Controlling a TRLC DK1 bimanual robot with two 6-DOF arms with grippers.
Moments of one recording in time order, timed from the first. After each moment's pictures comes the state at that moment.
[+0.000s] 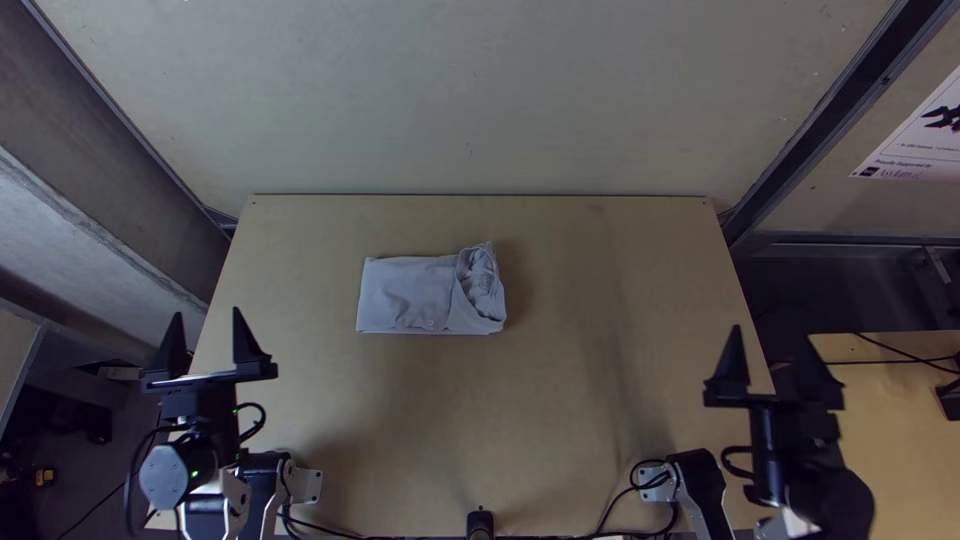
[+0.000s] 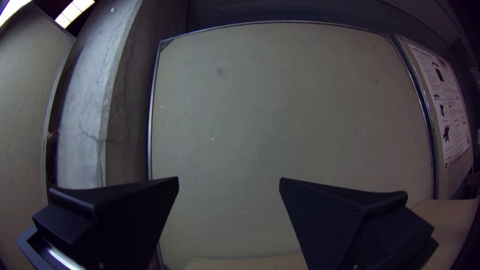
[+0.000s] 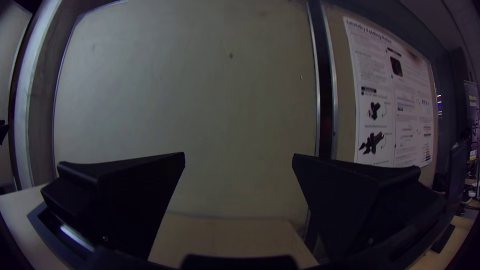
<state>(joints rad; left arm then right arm) 0.07 0.01 0.31 0.17 -0.09 0.13 0.20 0.00 0.59 -0.29 0.21 -0.09</state>
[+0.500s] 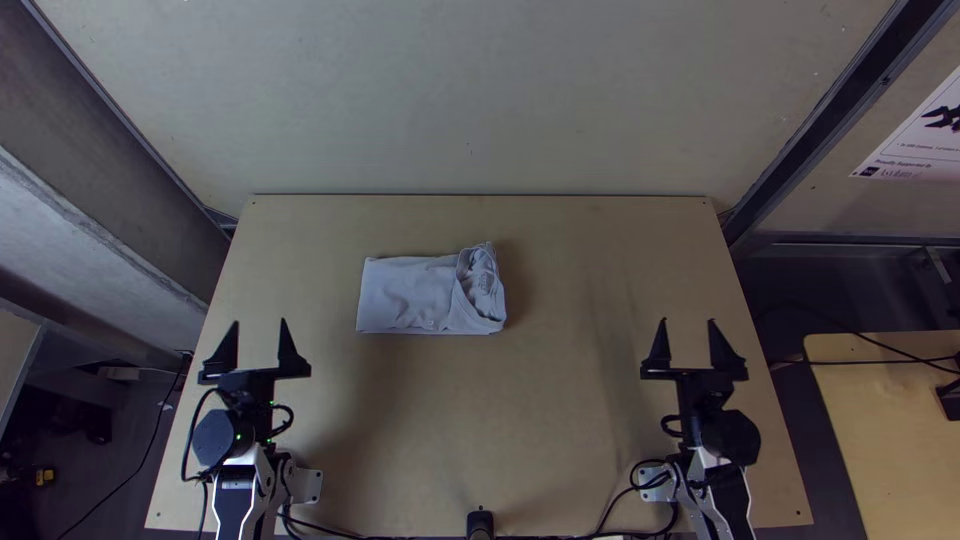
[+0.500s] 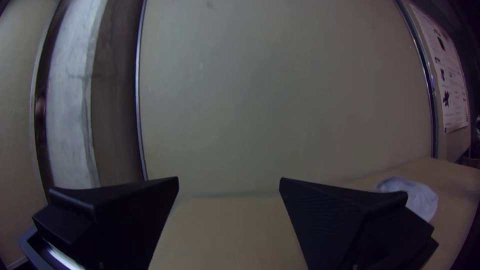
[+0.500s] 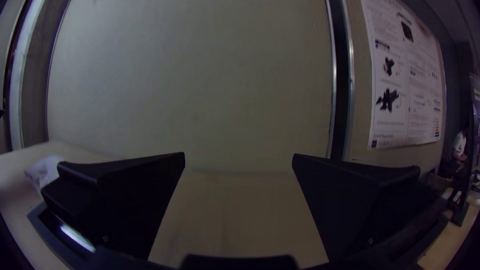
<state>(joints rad) 0.06 0.01 0.04 0.14 -0.09 0.12 0.21 0.00 0.02 0.15 0.21 -0.08</state>
